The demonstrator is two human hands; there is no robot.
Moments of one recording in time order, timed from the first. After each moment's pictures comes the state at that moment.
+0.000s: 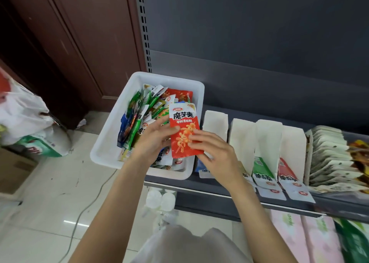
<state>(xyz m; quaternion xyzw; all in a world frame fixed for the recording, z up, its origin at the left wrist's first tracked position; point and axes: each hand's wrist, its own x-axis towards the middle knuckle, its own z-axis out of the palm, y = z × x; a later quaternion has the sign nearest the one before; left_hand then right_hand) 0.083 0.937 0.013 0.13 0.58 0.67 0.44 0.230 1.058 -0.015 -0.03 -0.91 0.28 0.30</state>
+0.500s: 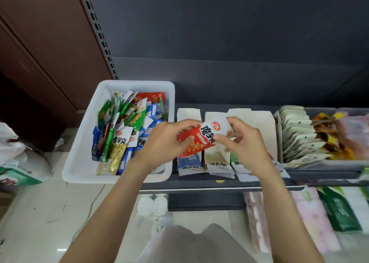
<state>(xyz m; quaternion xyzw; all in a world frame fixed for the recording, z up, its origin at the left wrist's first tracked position) 0.132 0.982 0.040 0.58 0.71 0.37 0.14 0.306 1.097 0.047 -0.30 -0.80 0.46 0.24</state>
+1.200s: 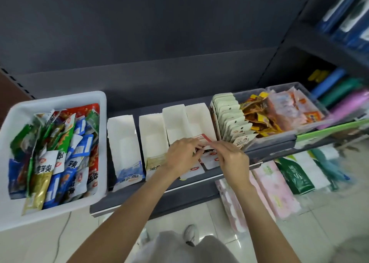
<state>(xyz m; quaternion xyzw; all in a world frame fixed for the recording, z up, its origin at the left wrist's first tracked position) 0.283 1.116 -0.044 0.67 0.70 0.20 0.15 0.447 1.162 -0.062 -0.40 -0.87 0.03 0.29</state>
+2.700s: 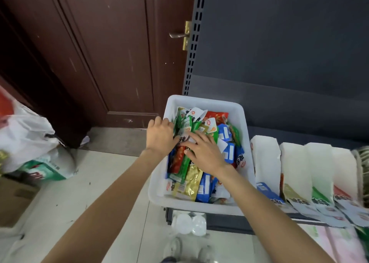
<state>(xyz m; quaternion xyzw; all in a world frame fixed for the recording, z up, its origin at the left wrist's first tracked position) -0.116 0.916 -0.046 0.46 0.88 0.00 -0.06 0.026 1.007 -0.052 -0.16 -0.98 0.09 -0.04</state>
